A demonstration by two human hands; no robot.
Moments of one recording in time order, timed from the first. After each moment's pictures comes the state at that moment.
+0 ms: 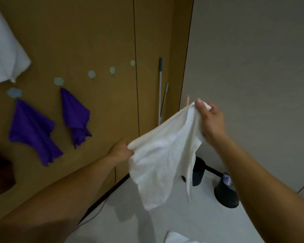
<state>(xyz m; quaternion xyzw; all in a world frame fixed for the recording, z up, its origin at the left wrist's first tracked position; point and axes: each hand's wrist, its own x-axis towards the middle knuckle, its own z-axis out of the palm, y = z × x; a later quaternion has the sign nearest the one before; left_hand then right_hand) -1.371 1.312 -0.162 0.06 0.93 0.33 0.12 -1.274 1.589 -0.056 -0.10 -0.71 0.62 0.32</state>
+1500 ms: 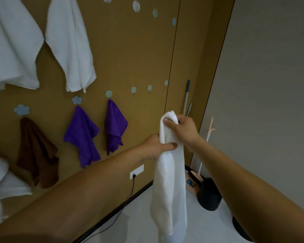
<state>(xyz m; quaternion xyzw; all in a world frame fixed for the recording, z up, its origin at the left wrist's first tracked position) -1.334 1.216 -0.063 0.21 0.81 0.53 0.14 -1.320 1.356 -0.020 0.05 -0.83 0.51 0.21</state>
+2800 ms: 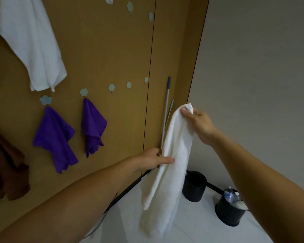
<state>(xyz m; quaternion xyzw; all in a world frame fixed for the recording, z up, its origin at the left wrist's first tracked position) -1.335 1.275 -0.103 0.27 0.79 0.49 0.26 -1.294 1.461 0.005 0.00 -0.78 0.60 0.18</state>
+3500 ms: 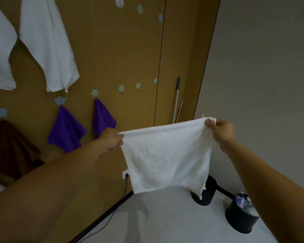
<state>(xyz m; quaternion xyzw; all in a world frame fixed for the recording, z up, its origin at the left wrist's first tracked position) -1.408 1.153 -0.085 0.01 0.89 0.46 0.01 -1.314 1.520 -0.036 -0.19 -0.78 0.52 0.29</state>
